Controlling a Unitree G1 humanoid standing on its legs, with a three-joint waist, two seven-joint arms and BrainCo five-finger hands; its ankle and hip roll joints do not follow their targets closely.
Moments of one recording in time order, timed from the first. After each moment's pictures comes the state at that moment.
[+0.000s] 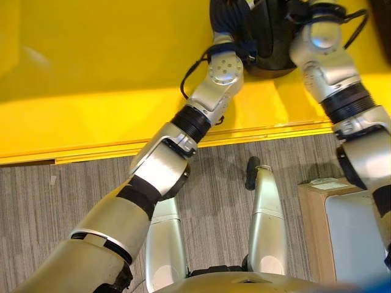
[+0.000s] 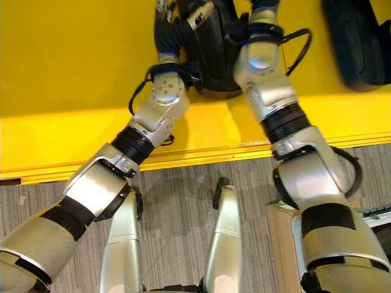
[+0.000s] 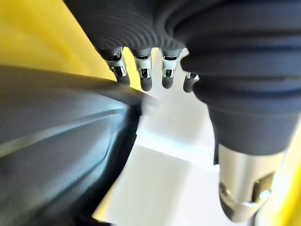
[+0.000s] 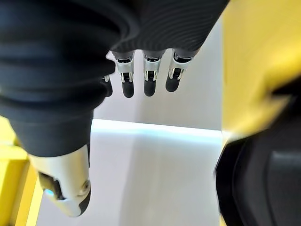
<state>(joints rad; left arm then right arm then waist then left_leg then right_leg) -1.32 0.15 -0.44 0.65 -0.49 -0.24 0.69 -1.38 -0.61 0.50 0.63 0.67 -0.27 -0.56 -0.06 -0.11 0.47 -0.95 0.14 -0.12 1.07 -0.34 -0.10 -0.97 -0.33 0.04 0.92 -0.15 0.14</state>
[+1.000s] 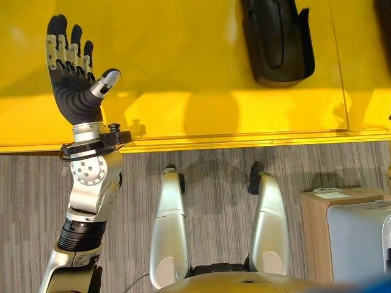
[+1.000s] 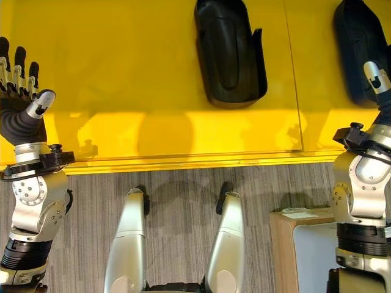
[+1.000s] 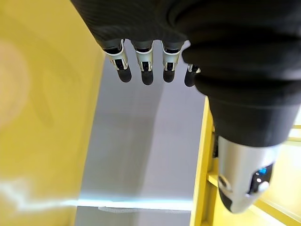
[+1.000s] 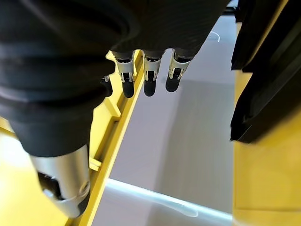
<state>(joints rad) -0.14 0.56 0.05 -0.32 -0.56 -0.36 0.30 -0.25 -0.63 -0.29 -0.07 0.52 -0.37 -0.41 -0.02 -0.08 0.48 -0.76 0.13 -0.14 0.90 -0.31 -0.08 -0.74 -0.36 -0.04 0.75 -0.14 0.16</state>
